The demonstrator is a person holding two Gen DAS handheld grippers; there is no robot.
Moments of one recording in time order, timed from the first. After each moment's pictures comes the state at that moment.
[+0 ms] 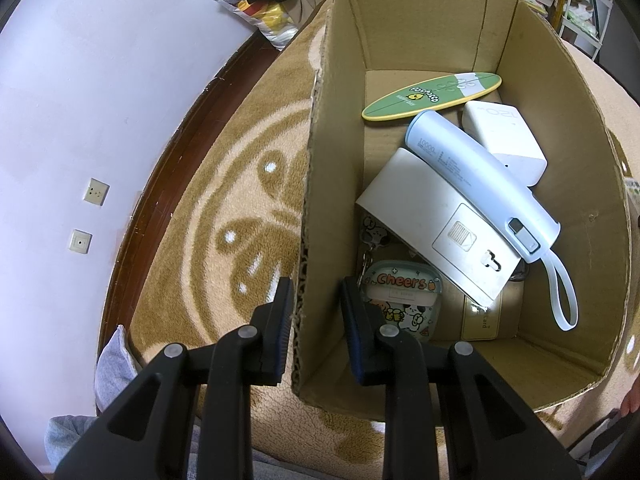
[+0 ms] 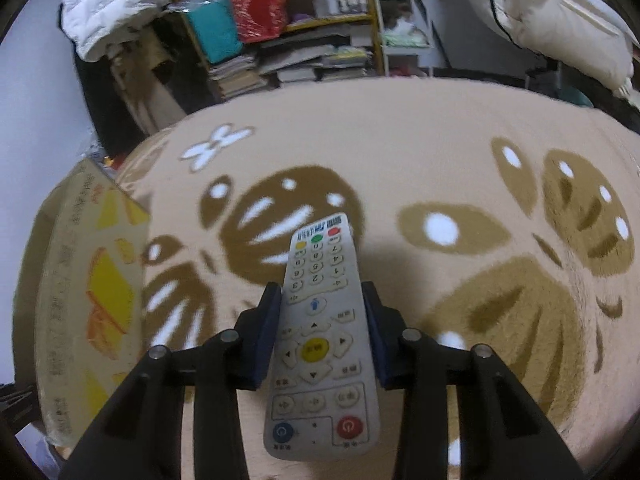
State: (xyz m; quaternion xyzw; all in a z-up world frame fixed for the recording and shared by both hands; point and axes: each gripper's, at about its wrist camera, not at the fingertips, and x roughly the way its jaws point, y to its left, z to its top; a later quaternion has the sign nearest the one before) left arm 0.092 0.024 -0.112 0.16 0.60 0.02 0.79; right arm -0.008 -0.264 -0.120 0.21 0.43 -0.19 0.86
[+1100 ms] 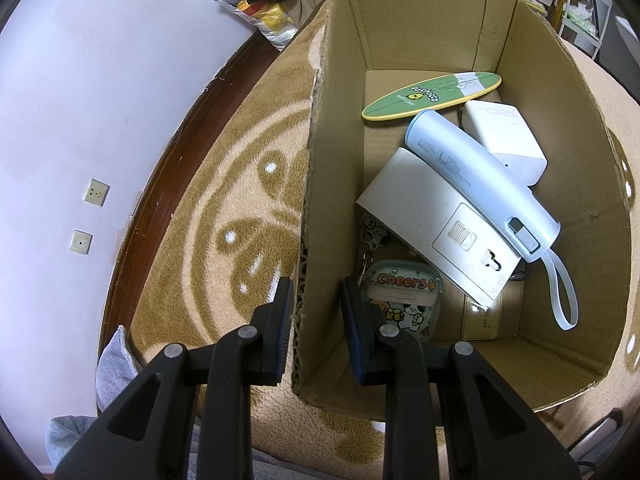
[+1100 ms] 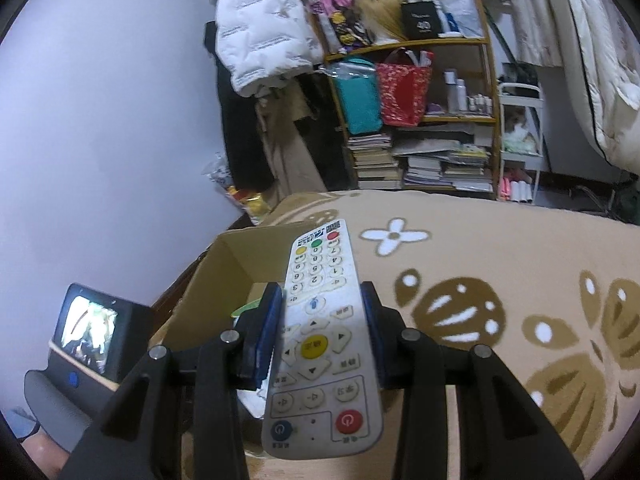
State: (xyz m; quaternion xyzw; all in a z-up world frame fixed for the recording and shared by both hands) left arm 0.092 0.024 -0.113 0.16 0.60 0.02 0.79; right arm -0.001 -0.150 -0.021 0.14 0.30 -0.02 0.94
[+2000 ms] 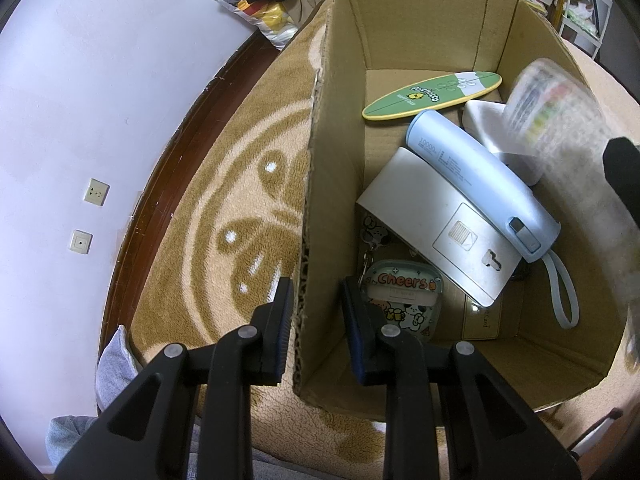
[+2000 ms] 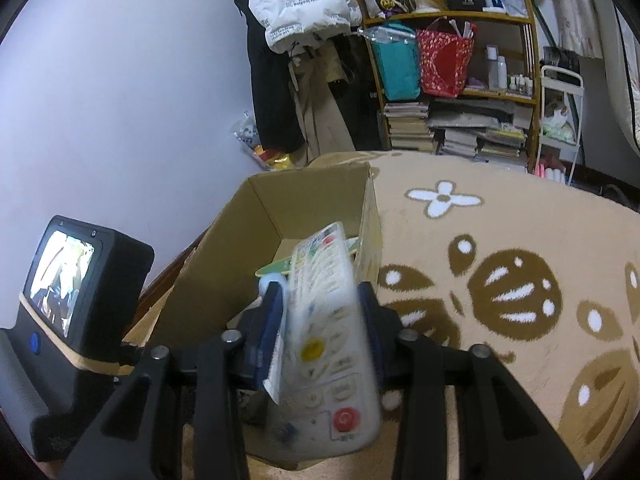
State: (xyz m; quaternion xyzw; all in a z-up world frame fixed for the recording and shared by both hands) left arm 0.091 0.024 -0.112 0.16 0.60 0.02 0.79; right arm 0.019 -0.121 -0.063 0.12 0.34 0.04 0.93
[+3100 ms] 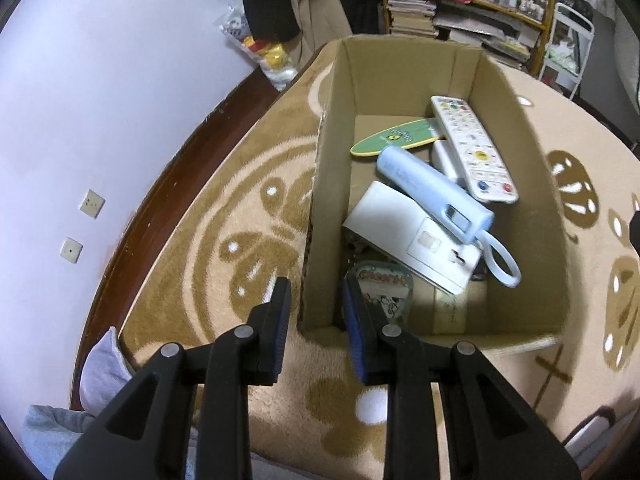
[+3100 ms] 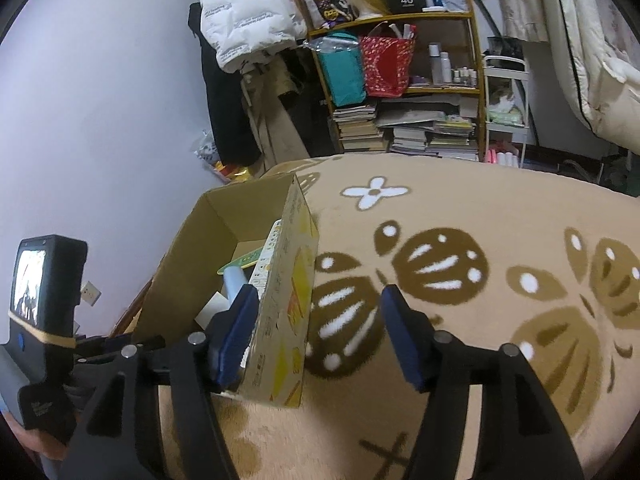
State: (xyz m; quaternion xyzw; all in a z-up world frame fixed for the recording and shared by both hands) left arm 0.048 0.031 -0.078 0.13 0.53 -0.01 0.84; right arm -0.039 -0.164 -0.040 0.16 0.34 -0.04 0.93
